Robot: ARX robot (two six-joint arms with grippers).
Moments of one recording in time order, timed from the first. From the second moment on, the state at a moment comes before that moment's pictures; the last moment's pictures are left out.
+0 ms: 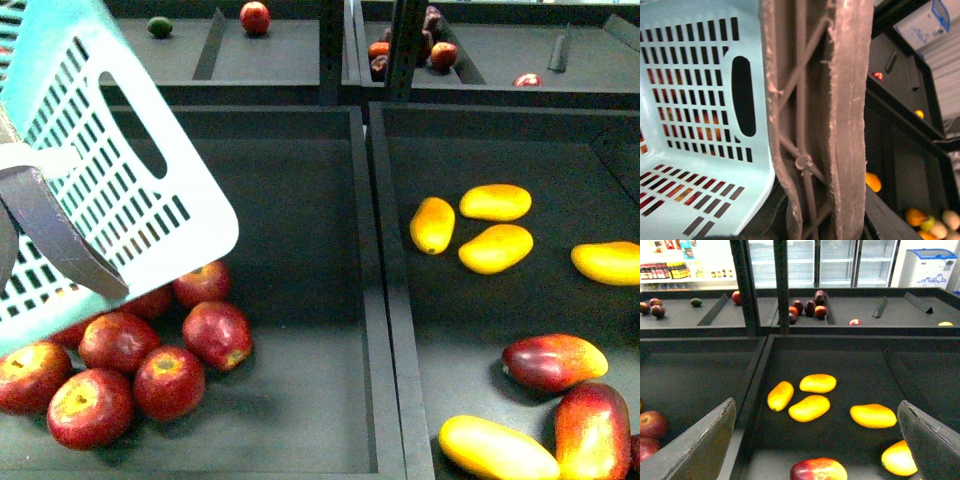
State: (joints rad) left arm -0.26 1.16 0.82 -0.09 0.04 -0.68; right arm 0.00 0.00 0.02 0.00 0.00 0.00
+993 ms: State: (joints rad) left arm -0.50 1.73 1.37 -0.02 0.70 -0.48; right arm -0.07 0.12 0.08 -0.16 -0.16 -0.01
